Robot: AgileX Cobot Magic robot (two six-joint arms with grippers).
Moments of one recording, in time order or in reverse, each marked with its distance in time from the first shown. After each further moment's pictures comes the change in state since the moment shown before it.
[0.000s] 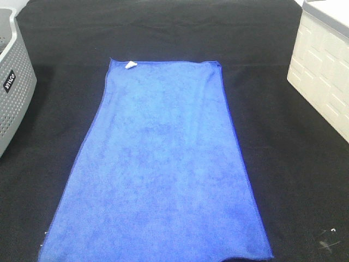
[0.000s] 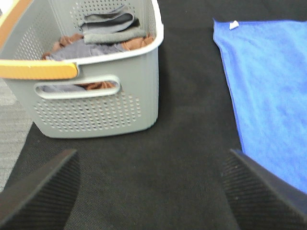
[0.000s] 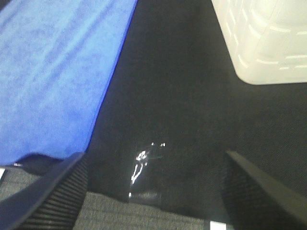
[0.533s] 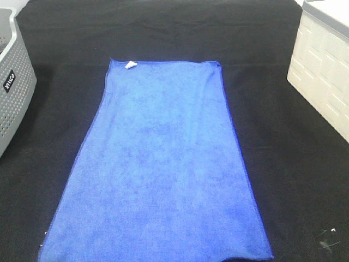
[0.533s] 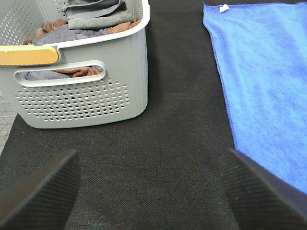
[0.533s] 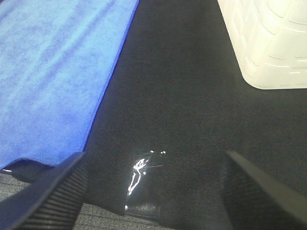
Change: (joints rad) left arm 0.000 -0.004 0.027 -0.046 0.017 0.026; right arm 0.000 -0.001 0.089 0.012 -0.106 -0.037
